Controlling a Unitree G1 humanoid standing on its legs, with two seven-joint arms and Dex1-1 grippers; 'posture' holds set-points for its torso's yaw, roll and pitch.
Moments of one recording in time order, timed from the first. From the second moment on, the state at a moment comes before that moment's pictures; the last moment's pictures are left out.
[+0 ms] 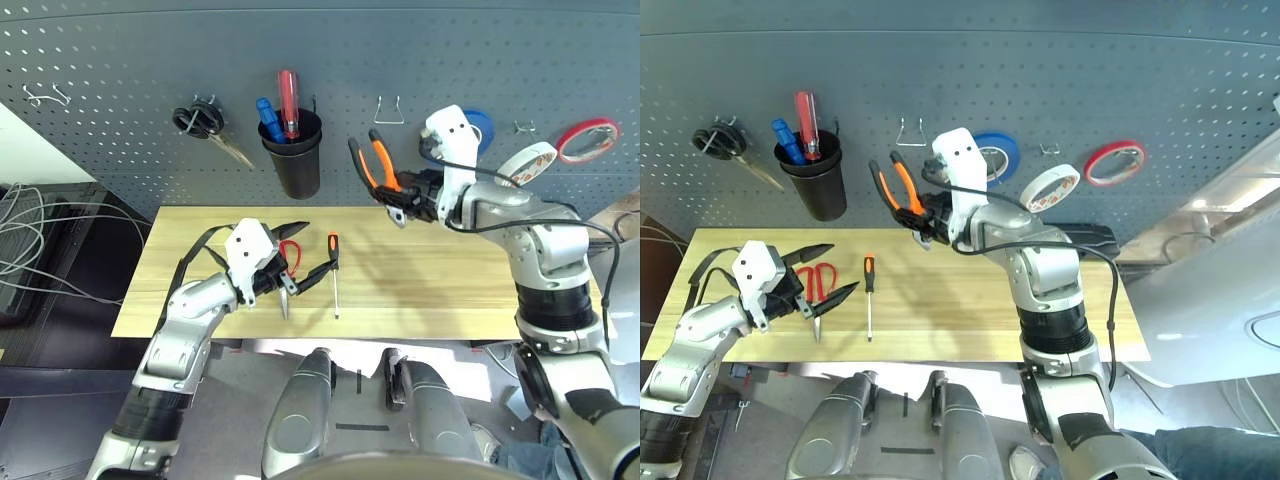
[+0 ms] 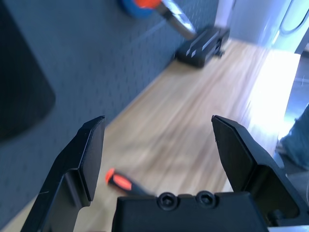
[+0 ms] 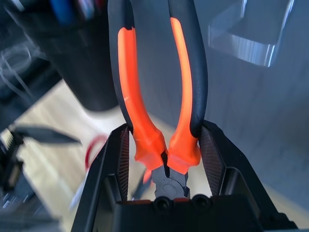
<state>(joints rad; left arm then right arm) -0.16 0.45 -0.04 -0.13 -0.23 0.06 -0.76 -0.78 -0.25 0.04 -0.25 0.32 1.02 0.51</state>
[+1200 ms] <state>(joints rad) -0.29 0.39 -0.04 -0.08 -0.25 0.07 -0.67 -0.96 -0.13 0.05 0.32 0.07 -0.02 0.35</state>
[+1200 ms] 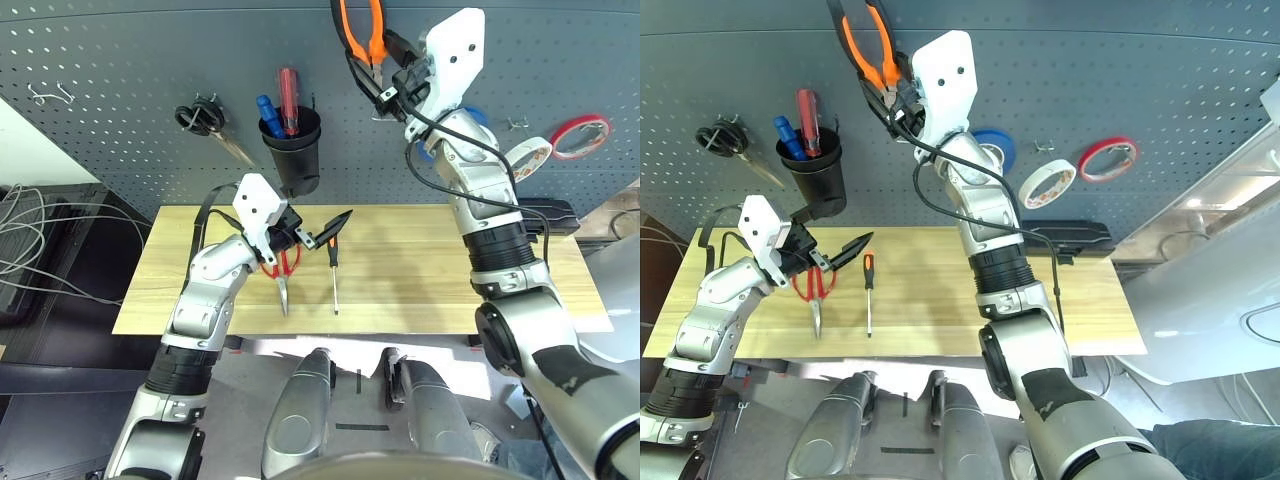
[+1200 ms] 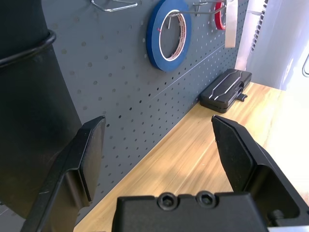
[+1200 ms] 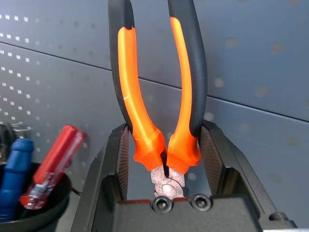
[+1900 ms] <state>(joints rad) -0.30 0.39 -0.04 -0.07 -0.24 0.07 -0.67 -0.87 -0.09 0.05 0.39 0.07 -0.04 0.29</state>
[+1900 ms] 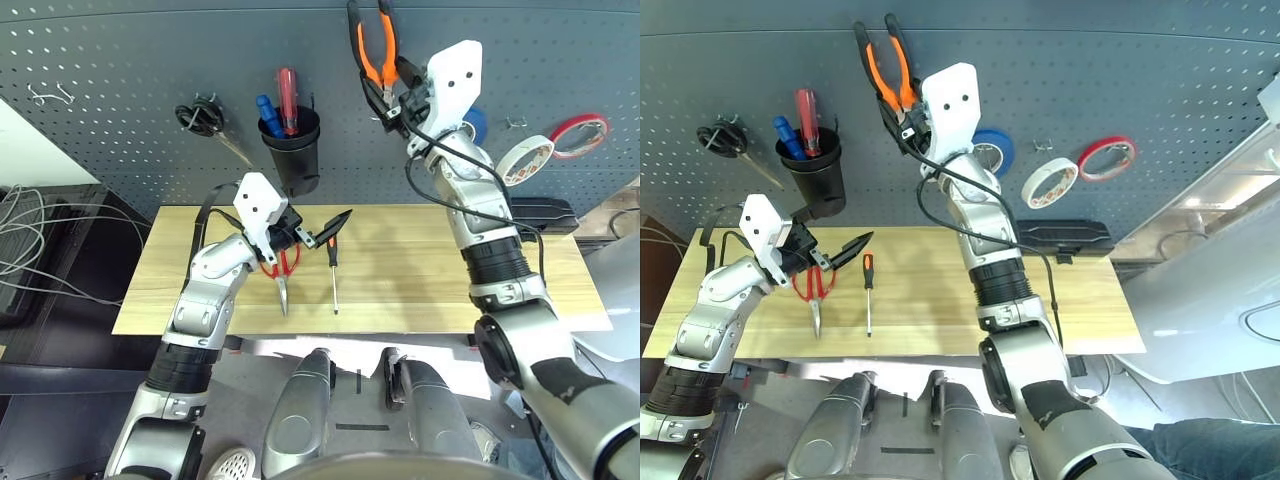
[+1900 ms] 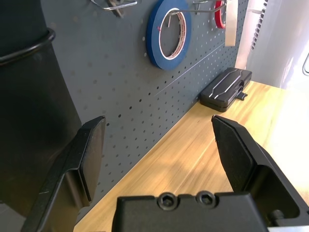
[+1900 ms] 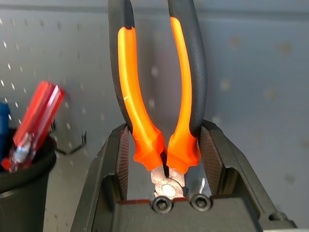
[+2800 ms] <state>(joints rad) -0.31 0.39 -0.13 0.07 -0.09 0.18 -0.61 -0.63 -0.22 -0.02 0.01 0.05 -0.03 0.23</state>
